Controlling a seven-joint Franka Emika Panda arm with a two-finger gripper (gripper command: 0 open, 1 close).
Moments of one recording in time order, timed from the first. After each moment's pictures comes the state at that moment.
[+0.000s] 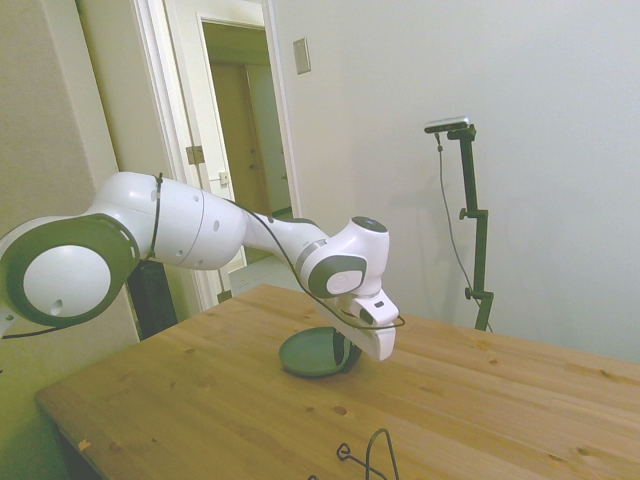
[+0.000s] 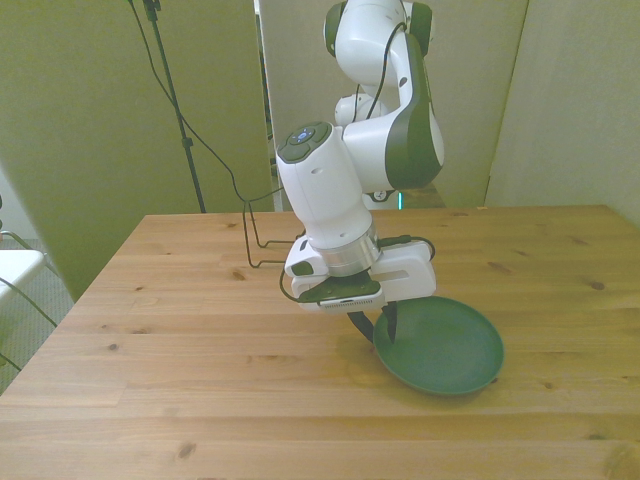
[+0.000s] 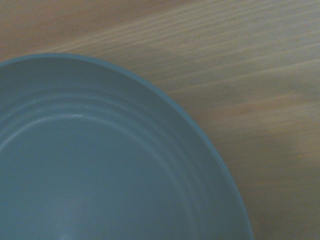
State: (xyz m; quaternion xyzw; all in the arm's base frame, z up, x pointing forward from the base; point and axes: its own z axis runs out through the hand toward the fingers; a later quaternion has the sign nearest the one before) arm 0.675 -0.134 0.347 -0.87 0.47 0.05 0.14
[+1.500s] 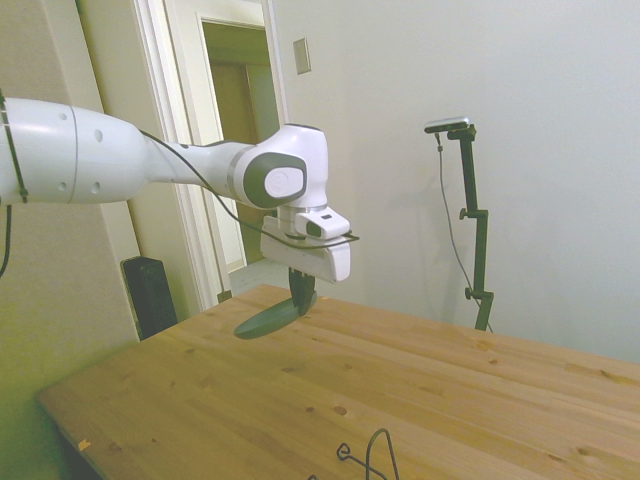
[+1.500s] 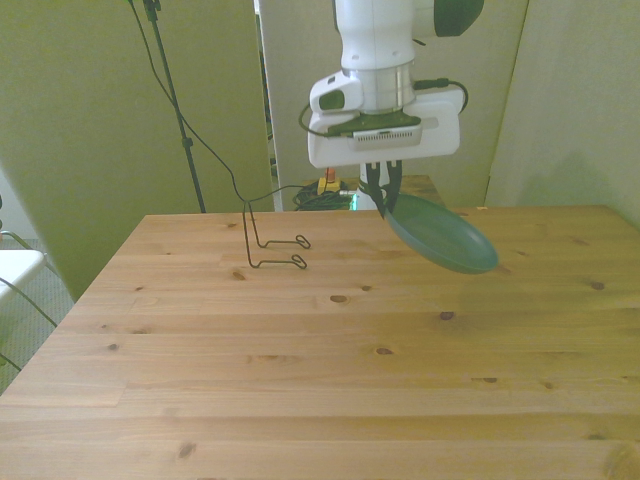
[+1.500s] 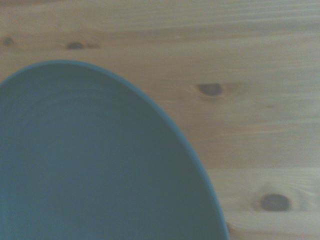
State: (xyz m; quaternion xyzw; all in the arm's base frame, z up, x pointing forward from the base) arm 0.579 -0.095 0.541 -0.91 0.42 0.02 0.01
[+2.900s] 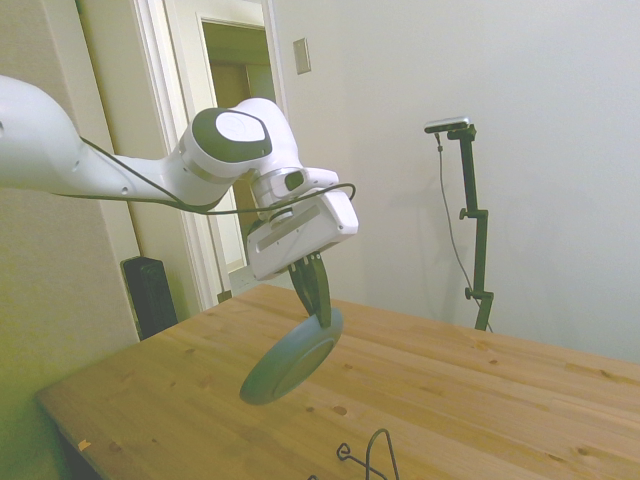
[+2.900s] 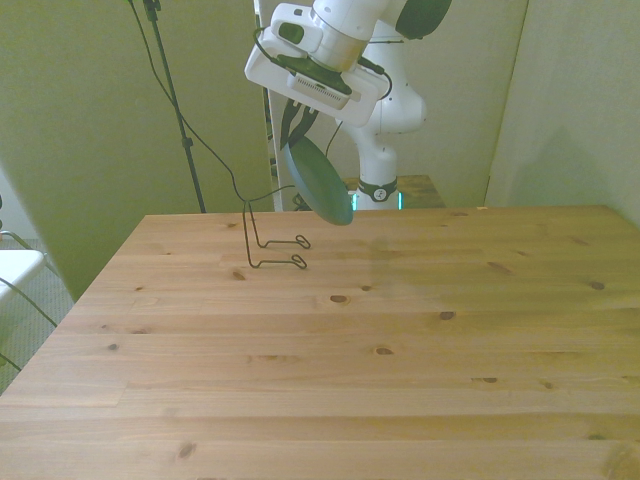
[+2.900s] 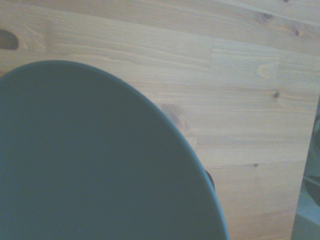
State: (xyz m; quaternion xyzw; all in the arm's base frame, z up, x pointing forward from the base) arm 0.481 -0.162 0.569 -0.89 0.38 0.01 -0.27
